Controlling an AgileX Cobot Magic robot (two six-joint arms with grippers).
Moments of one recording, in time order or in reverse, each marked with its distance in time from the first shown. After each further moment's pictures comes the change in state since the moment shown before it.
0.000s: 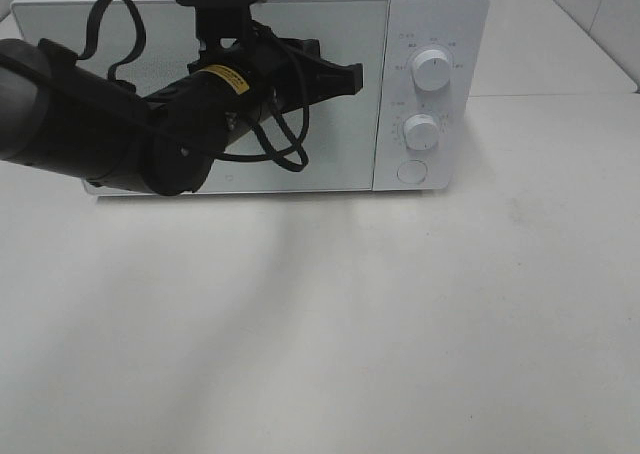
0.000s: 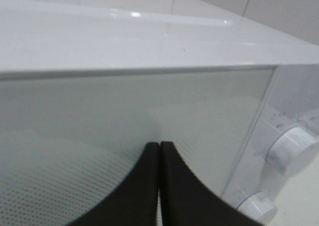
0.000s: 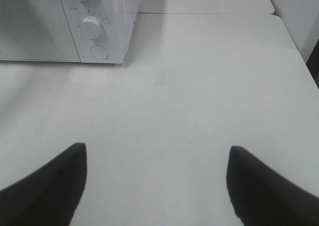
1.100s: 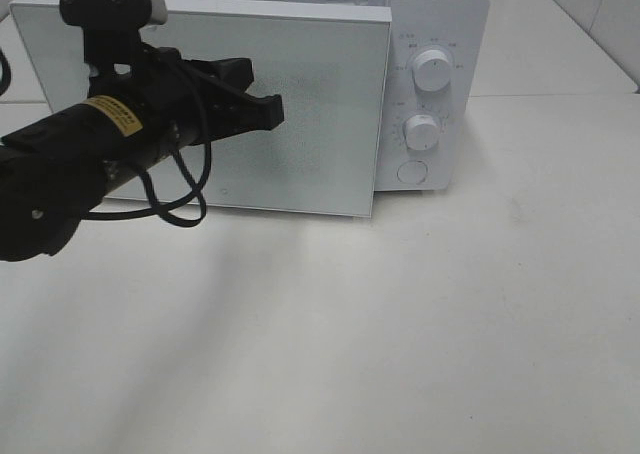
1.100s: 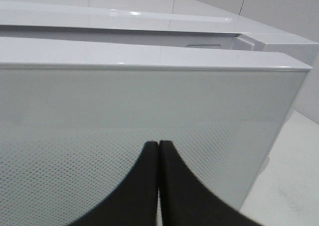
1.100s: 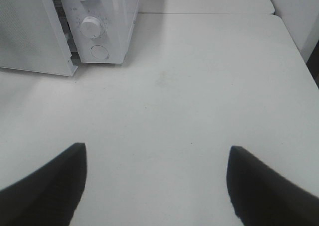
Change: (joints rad) left arm 0.034 -0.225 0.341 0.135 -0.112 -0.087; right arm 0.000 0.000 0.000 0.000 0.000 0.000
